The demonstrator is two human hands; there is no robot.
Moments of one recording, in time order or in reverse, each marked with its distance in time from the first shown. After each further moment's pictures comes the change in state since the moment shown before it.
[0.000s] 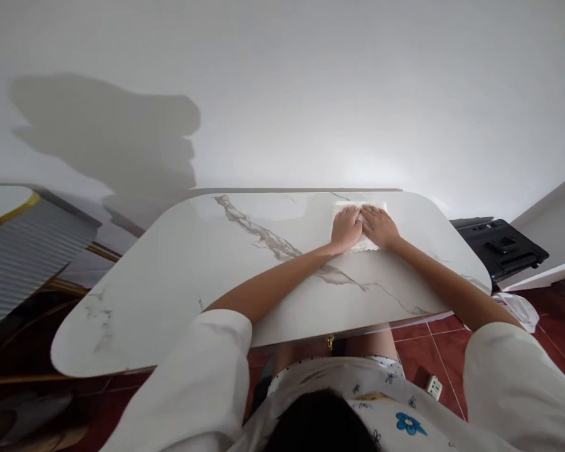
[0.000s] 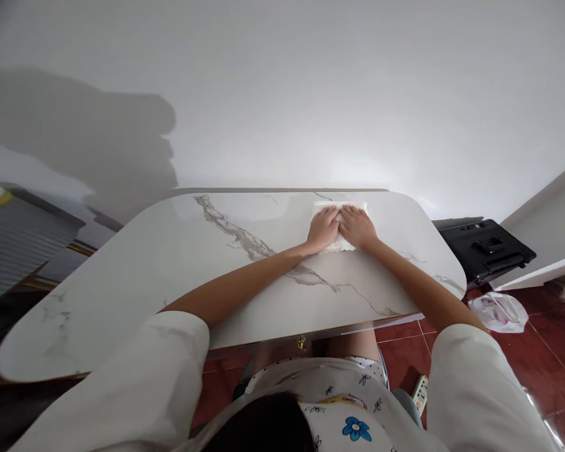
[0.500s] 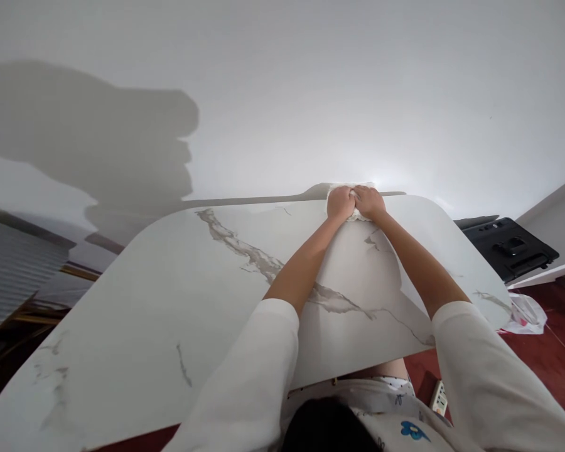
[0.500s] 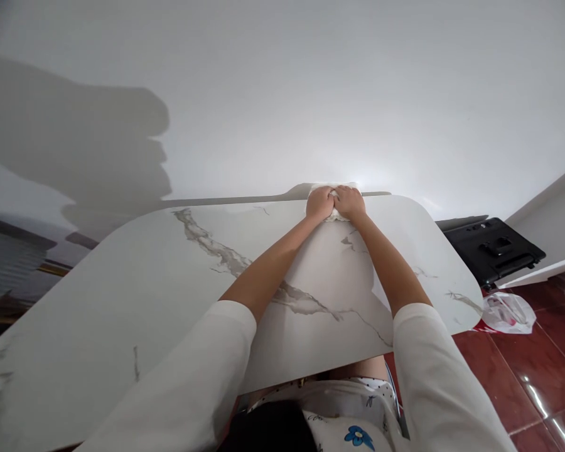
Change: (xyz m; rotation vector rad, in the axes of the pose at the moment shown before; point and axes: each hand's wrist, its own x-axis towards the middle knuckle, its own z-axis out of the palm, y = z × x) left_hand 0.124 -0.050 0.017 0.120 0.090 0.023; right_hand 0.123 0.042 0.033 -0.014 0.062 0.082
